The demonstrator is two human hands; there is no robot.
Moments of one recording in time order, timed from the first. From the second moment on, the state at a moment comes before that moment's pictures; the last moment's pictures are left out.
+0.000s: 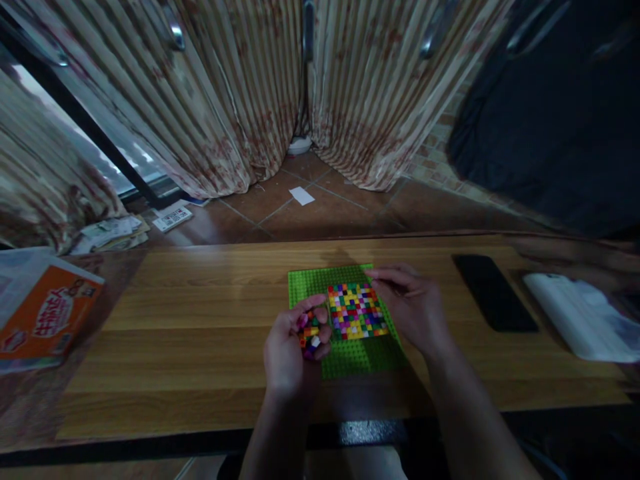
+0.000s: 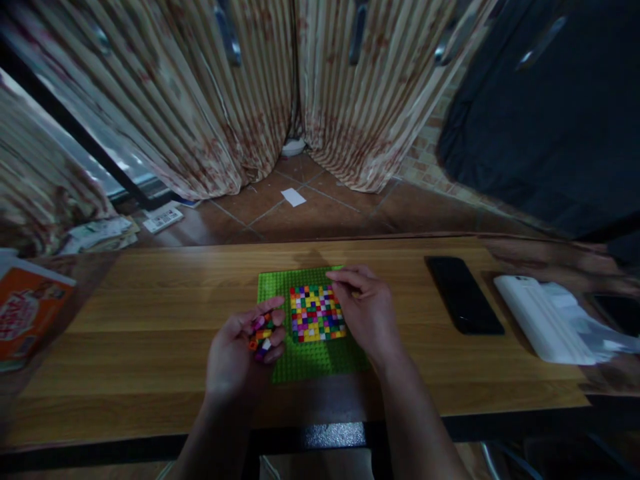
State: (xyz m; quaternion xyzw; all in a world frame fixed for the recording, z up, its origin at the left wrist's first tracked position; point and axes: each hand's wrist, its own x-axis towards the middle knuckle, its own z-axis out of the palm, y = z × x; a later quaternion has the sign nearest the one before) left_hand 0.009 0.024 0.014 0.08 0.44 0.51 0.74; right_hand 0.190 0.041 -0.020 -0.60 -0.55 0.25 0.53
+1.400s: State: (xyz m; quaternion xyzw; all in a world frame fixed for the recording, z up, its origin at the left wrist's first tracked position) left_hand 0.008 0.023 0.007 0.12 0.41 0.50 0.75; right_hand 0.187 0.048 -0.013 -0.63 -0.58 0.28 0.43
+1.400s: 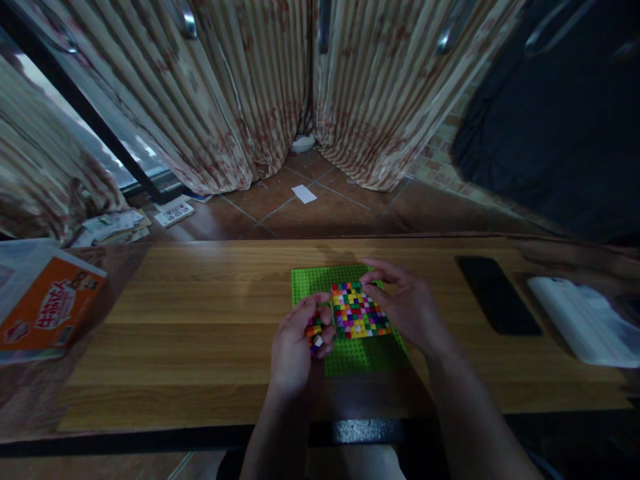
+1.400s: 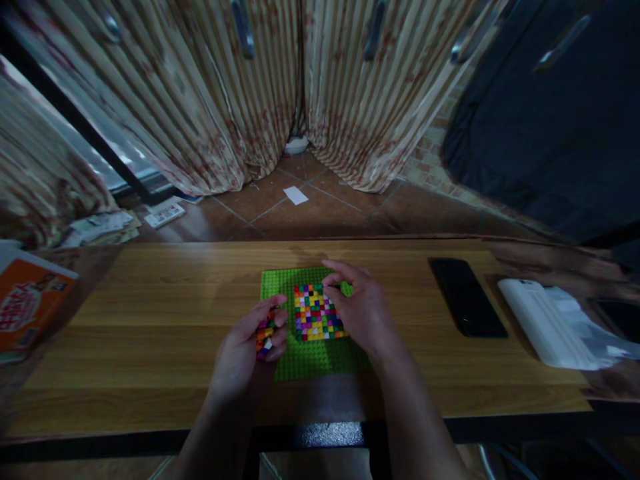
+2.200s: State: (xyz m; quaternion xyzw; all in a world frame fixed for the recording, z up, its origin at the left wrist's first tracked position) left_hand 0.010 0.024 0.007 0.12 0.41 0.50 0.75; right_hand 0.197 0.058 -0.011 -0.59 -0.58 0.38 0.42
